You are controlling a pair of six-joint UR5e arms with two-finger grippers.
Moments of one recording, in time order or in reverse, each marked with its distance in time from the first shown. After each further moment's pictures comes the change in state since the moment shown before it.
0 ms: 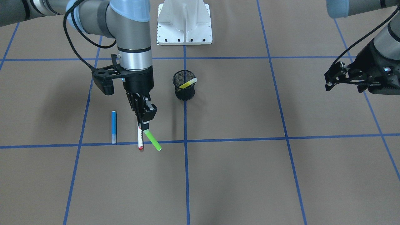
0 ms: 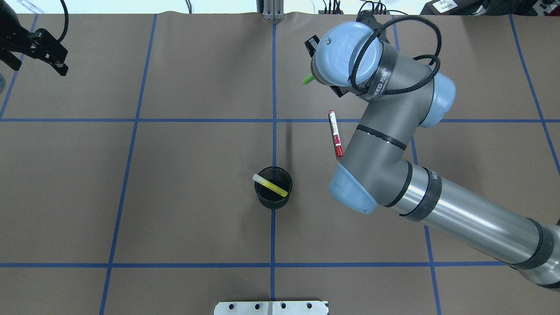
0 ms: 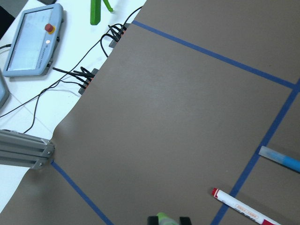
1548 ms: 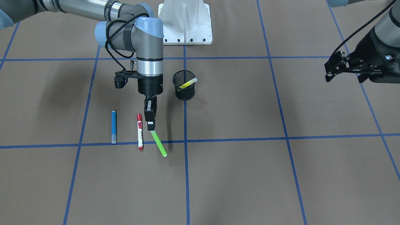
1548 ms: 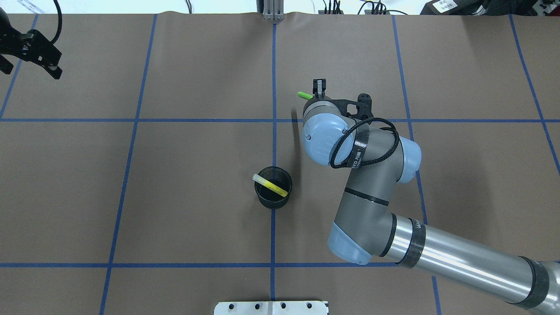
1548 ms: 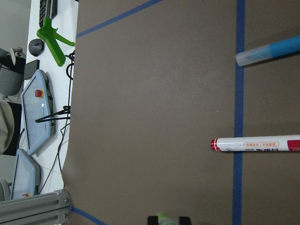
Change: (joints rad) left arm -0.001 -0.001 -0.061 0.083 -0.003 0.000; right arm -0.152 -0.095 -0.060 0.147 -0.260 0.644
